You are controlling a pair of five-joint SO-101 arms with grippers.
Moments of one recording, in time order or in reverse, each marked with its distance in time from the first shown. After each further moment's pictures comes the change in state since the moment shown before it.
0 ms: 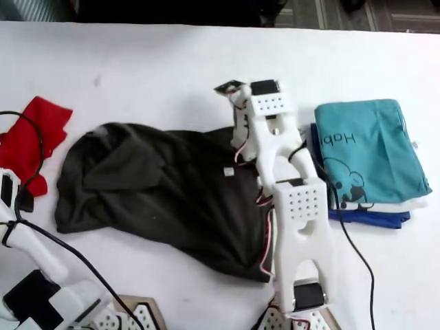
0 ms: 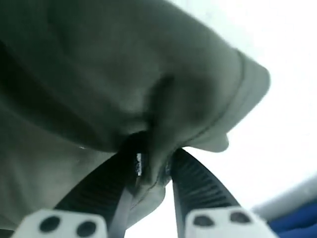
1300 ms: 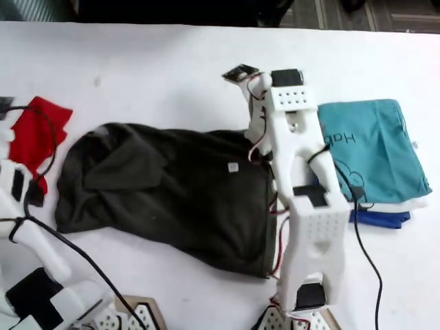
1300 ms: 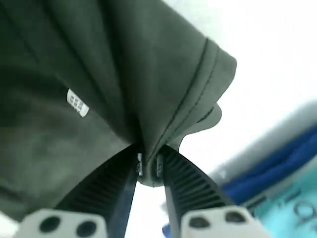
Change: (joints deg) left arm 5.4 0.0 0.0 1.1 -0.3; right arm 2.5 -20.4 14.9 0.1 8.4
